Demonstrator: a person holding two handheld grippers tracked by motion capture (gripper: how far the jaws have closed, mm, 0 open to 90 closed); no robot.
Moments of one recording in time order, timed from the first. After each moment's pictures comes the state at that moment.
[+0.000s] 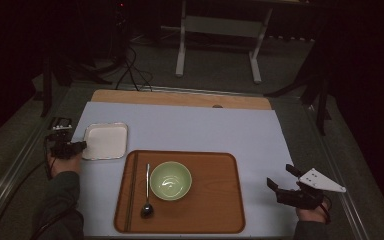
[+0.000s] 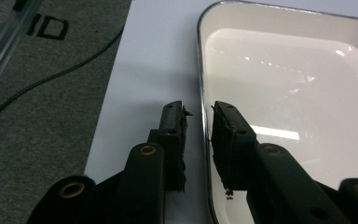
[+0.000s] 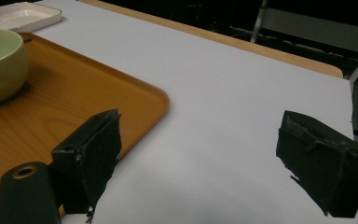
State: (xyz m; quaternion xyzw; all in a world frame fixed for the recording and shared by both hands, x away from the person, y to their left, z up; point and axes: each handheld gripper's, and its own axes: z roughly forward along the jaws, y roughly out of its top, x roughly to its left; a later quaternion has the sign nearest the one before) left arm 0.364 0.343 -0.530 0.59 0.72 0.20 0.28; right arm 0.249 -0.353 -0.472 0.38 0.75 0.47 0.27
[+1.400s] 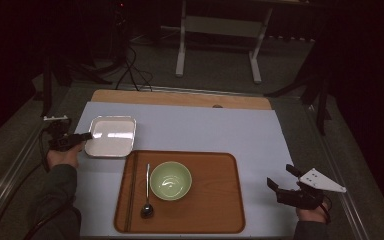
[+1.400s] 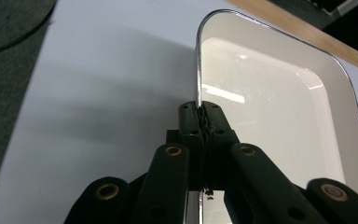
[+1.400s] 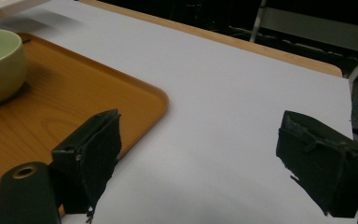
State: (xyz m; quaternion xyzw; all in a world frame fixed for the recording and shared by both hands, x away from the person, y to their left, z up) left arm 0.365 0.338 -0.490 0.58 0.70 0.11 0.40; right arm 0.248 -0.353 -0.472 0.38 0.75 0.47 0.27
